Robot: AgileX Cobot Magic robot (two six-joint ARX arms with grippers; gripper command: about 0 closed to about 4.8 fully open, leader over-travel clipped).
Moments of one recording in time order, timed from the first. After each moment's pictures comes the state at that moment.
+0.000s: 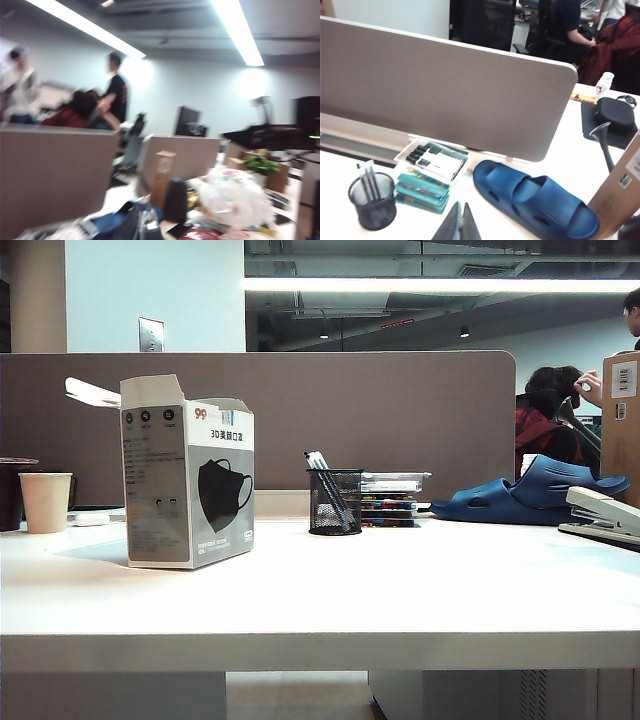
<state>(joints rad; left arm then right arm) 0.25 1.24 0.79 1.36 1.02 -0.93 0.08 1.43 1.73 -0.43 -0.10 -0.14</state>
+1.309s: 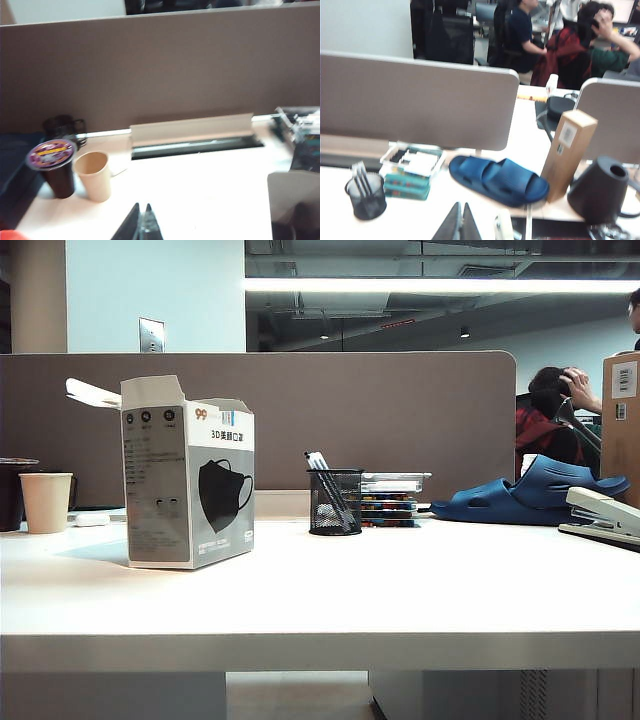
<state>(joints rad) 0.11 0.94 0.79 0.13 0.17 0.12 0.08 1.06 1.62 -0.63 0.05 -0.08</state>
